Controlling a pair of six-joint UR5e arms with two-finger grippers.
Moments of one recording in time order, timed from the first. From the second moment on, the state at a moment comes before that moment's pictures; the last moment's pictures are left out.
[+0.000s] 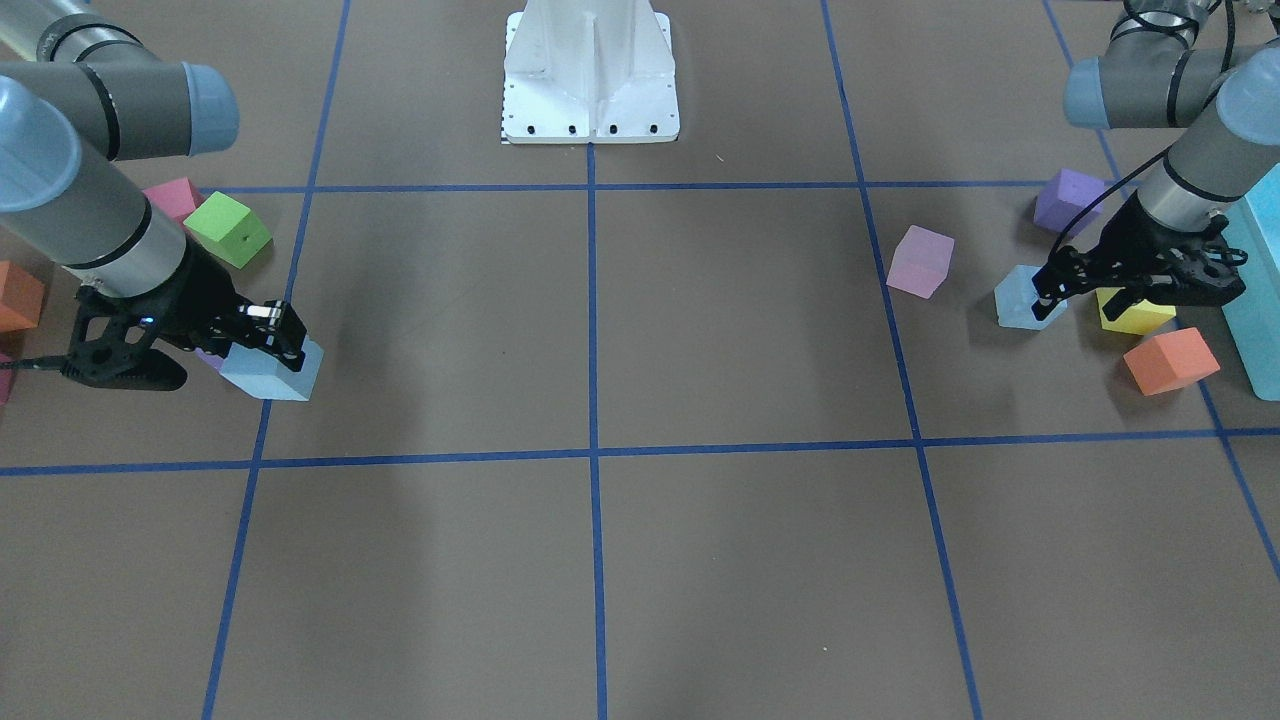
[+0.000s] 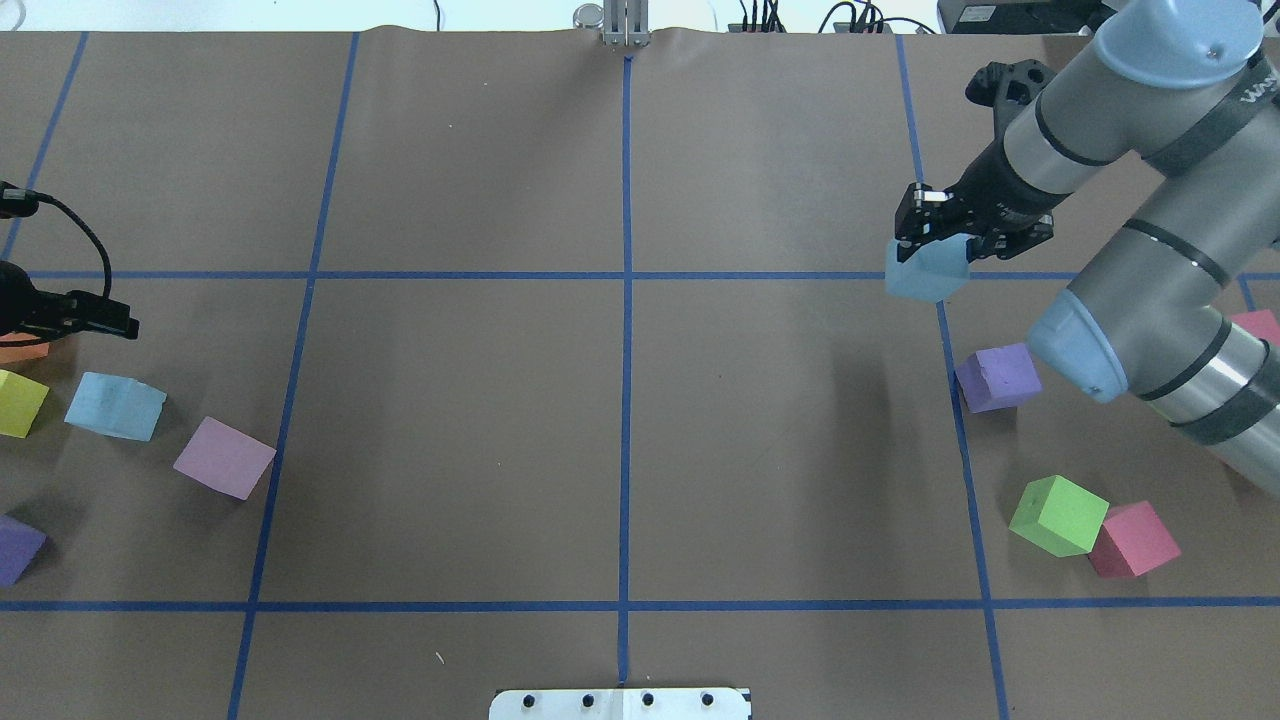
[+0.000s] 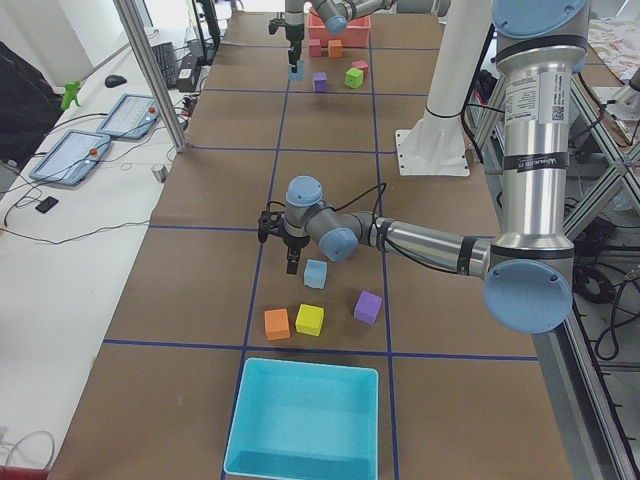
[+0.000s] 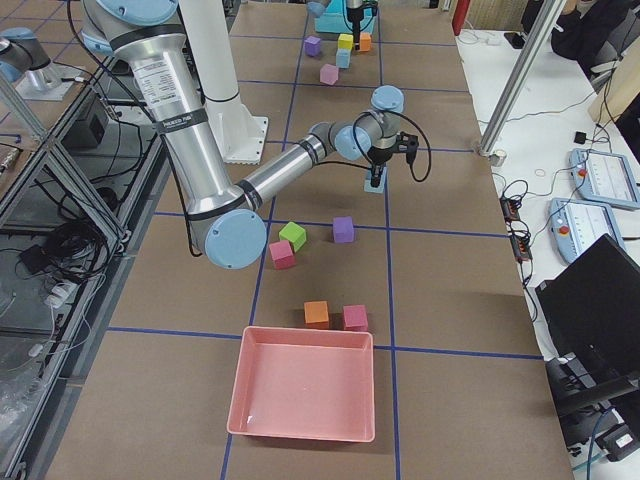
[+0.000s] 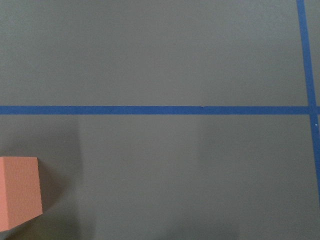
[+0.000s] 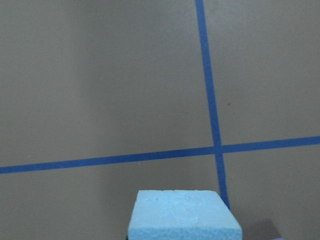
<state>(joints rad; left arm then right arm) -0.99 -1.52 -1.76 -2.13 -2.11 -0.83 0.91 -1.19 1.80 -1.49 2.21 1.06</state>
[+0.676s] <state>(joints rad) -0.91 -1.46 -1.75 -2.17 -2.05 -0.79 0.64 -1.18 1.91 -1.49 1.99 1.33</state>
